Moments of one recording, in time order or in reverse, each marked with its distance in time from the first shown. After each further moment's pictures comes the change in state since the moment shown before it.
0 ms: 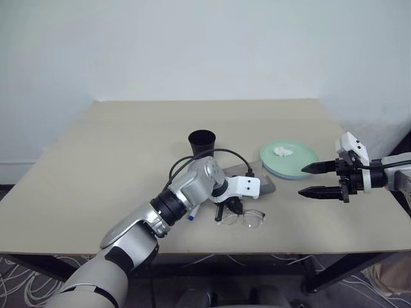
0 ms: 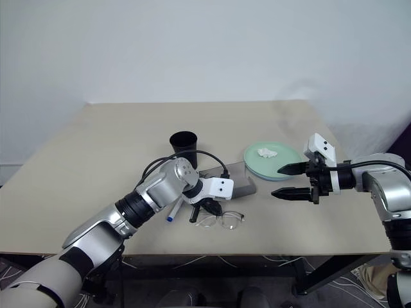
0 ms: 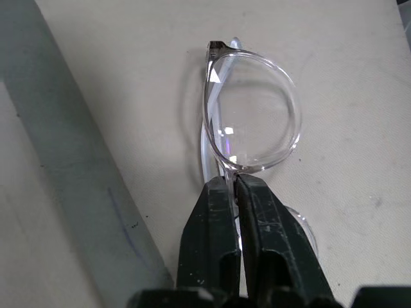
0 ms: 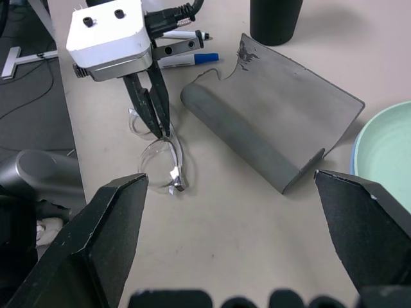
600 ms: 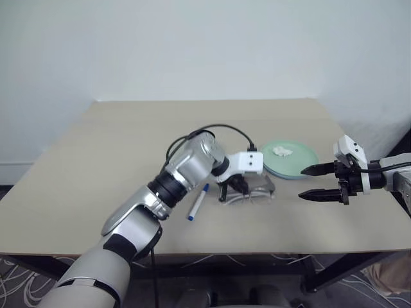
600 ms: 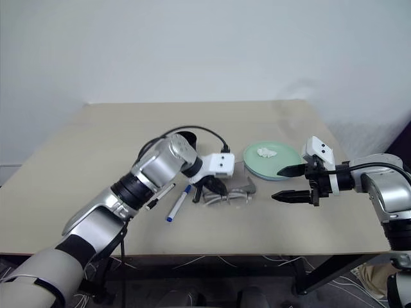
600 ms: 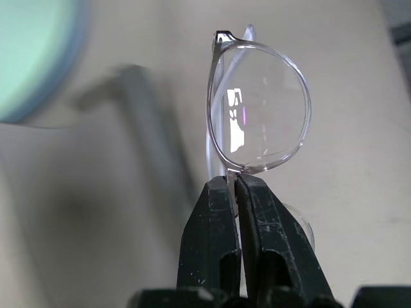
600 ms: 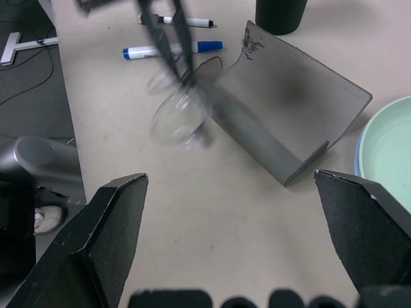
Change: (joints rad) left arm -0.193 -0.019 0.145 0.155 -0.065 -0.039 -0.001; right arm 0.002 0.000 0.017 0.014 -0.028 -0.037 0.020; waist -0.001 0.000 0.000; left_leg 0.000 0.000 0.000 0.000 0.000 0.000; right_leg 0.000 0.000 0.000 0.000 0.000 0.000
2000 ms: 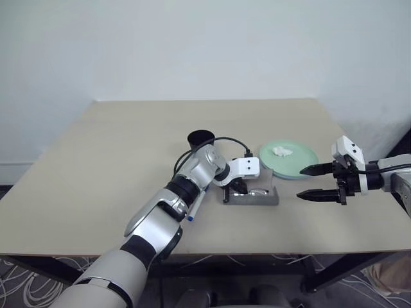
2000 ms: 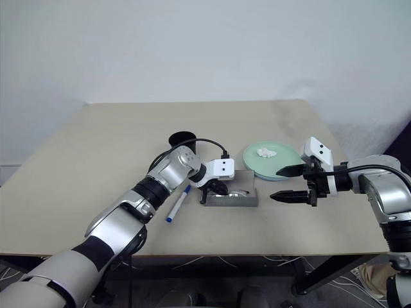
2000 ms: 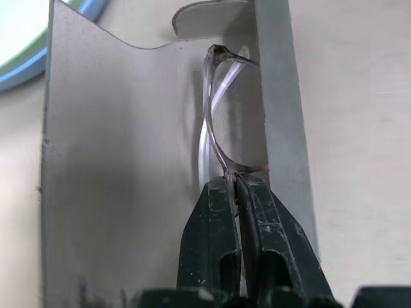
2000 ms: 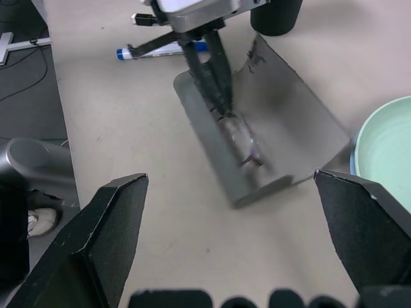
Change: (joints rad) left arm 0.066 -0.150 0.069 0.334 0.130 -0.266 0.069; right arm 0.011 0.006 0.000 -0.023 0.006 0.006 -0.033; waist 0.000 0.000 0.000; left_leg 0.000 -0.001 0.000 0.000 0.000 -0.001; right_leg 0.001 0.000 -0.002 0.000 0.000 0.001
